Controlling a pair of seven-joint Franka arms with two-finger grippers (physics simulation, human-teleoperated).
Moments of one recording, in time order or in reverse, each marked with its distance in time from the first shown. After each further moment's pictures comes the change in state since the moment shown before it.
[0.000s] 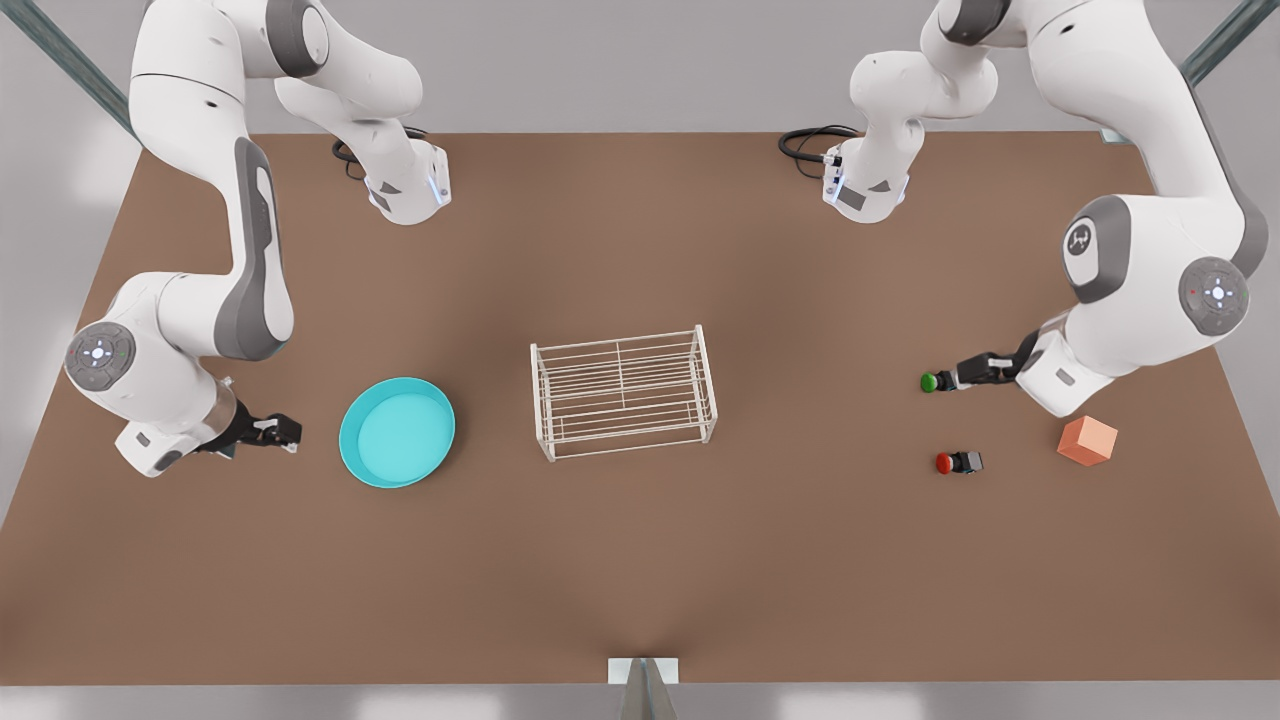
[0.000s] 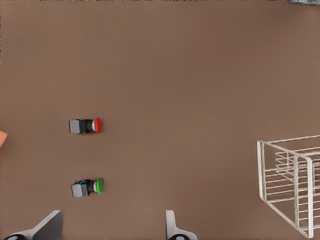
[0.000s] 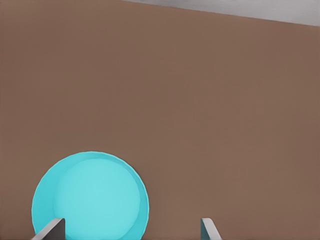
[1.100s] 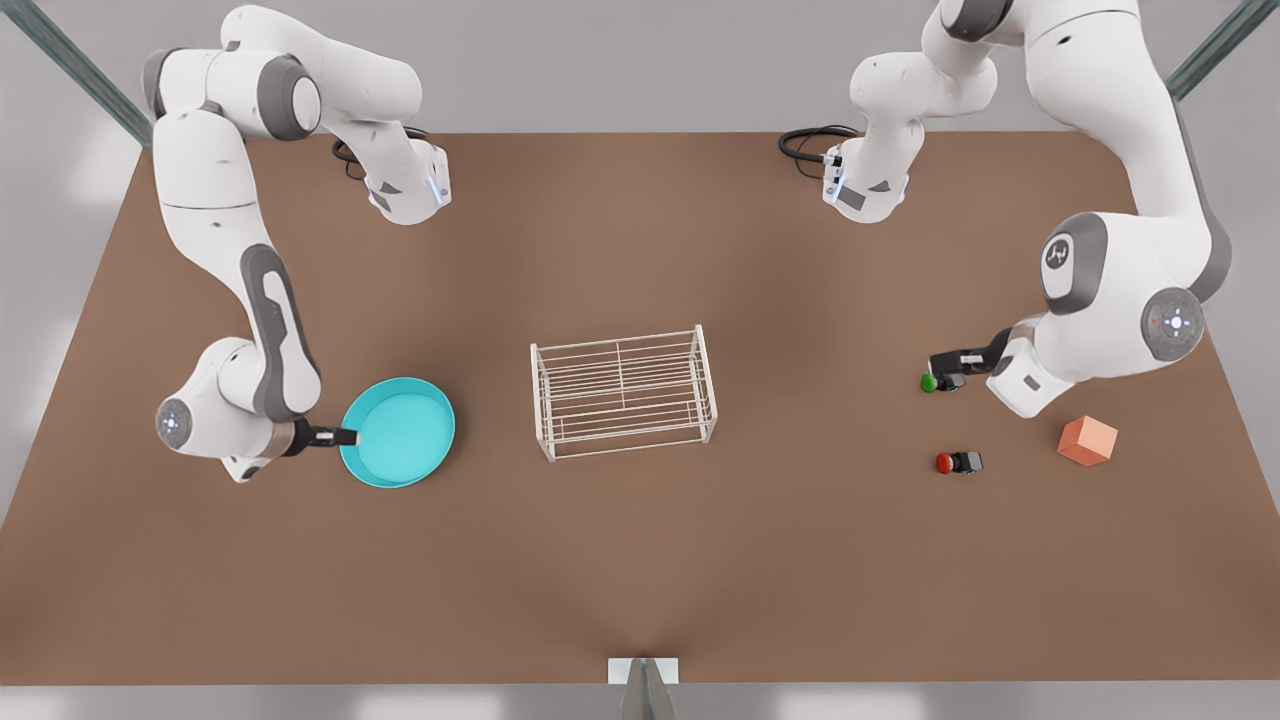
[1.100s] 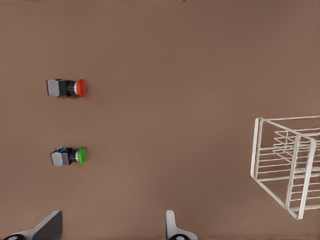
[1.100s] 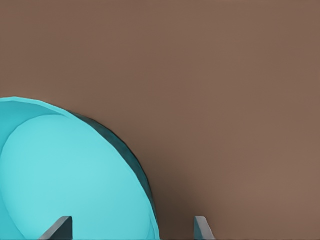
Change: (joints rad) left arm 0.066 -0.013 -0.093 -0.100 -0.028 -0.047 -0.073; right arm -0.100 0.246 0.004 -0.236 0.324 0.195 -0.145
